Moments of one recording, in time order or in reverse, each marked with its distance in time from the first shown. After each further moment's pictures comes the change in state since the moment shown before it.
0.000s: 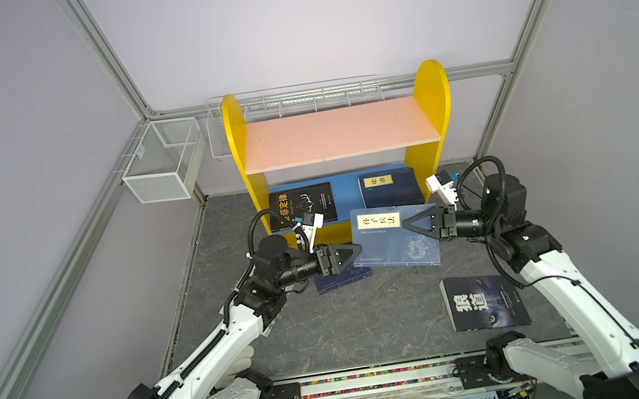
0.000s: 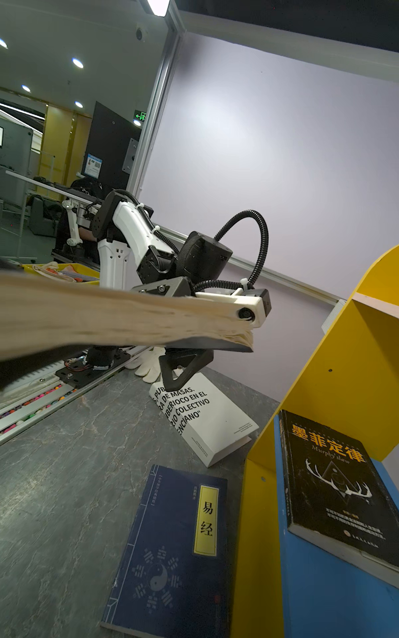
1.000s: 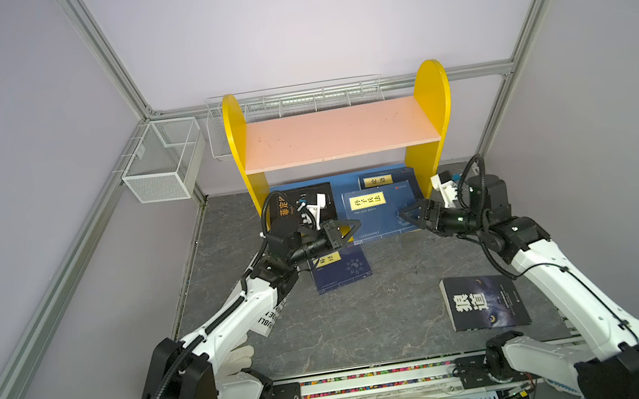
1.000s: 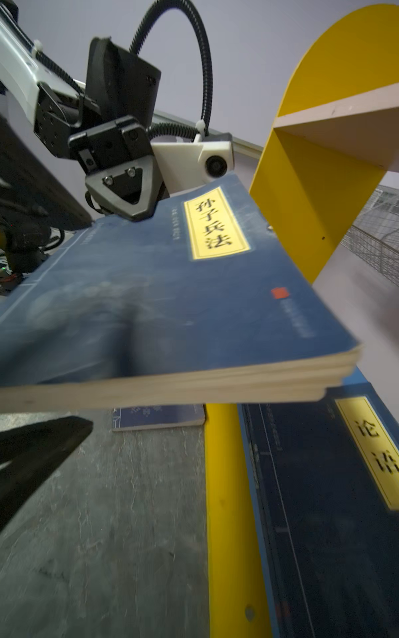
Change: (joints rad) left arm 0.000 0.271 0.201 0.095 -0.154 -0.125; right arm 0.008 0.051 0.045 -0.225 0.561 -0.171
